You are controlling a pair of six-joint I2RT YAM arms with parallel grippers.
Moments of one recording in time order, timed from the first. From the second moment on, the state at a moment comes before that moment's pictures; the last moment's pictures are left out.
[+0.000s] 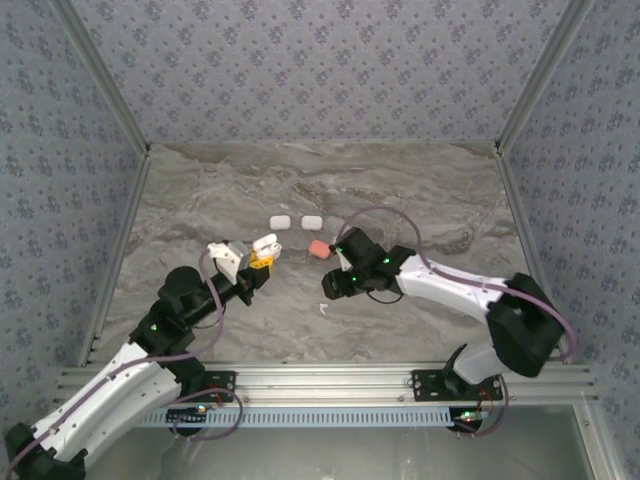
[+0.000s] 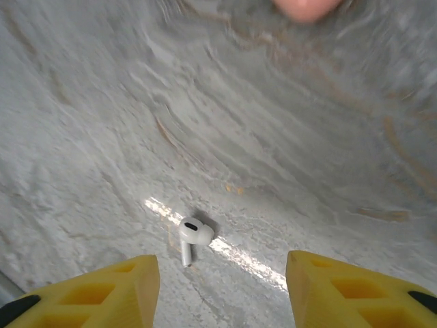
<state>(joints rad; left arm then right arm) -0.68 0.50 0.42 -0.02 0.13 -0.07 0.83 1.49 0.92 -0.49 -0.13 0.45</state>
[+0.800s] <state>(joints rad) -0.68 0.45 0.42 -0.07 0.09 -0.06 0.92 1.82 1.14 -0.61 -0.17 0.37</state>
